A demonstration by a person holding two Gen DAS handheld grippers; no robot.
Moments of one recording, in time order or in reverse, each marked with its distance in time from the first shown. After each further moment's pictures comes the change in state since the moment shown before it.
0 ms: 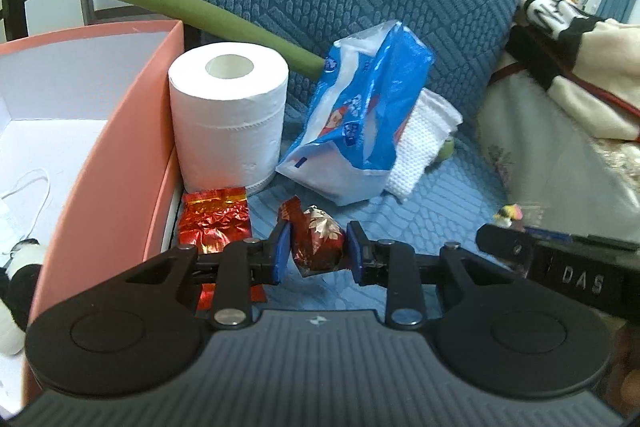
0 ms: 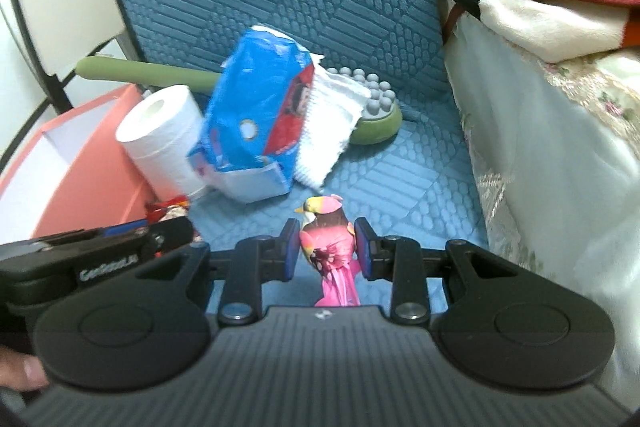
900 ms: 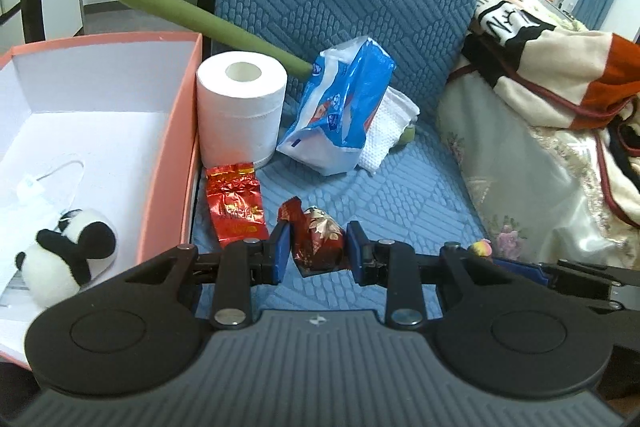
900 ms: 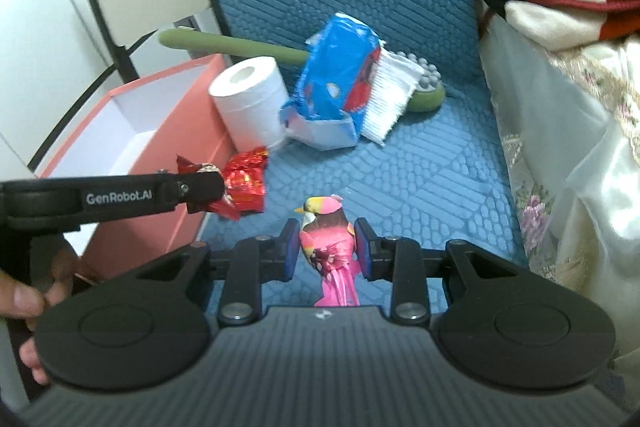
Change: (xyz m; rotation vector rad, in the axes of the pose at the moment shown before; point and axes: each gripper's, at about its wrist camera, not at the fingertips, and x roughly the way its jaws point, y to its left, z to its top) left arm -0.087 0.017 -0.011 0.012 0.030 -0.075; right arm -0.071 0.037 -0.035 -0.075 0.024 0.099
